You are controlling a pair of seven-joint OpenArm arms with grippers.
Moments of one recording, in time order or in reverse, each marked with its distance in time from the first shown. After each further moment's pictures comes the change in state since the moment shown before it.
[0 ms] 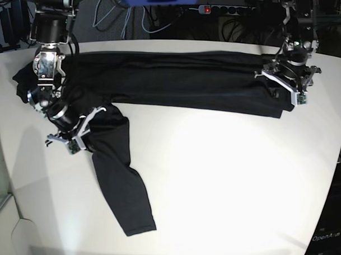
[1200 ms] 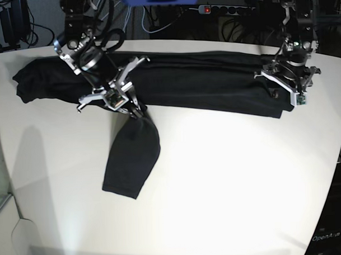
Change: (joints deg) left arm -0.2 0.0 0.2 0.0 0.0 0.0 0.0; right arm -24.8 -12.3 -10.4 33.6 0.0 0.2 -3.4
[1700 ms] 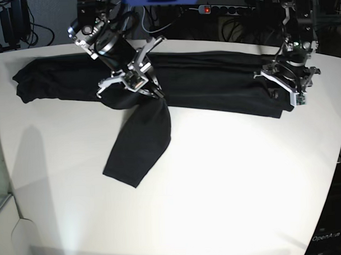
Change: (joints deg) left arm 0.0 0.0 0.0 0.0 0.0 0.0 0.0; right arm -5.4 -0.7 -6.3 0.4 0.0 -0.1 0.2
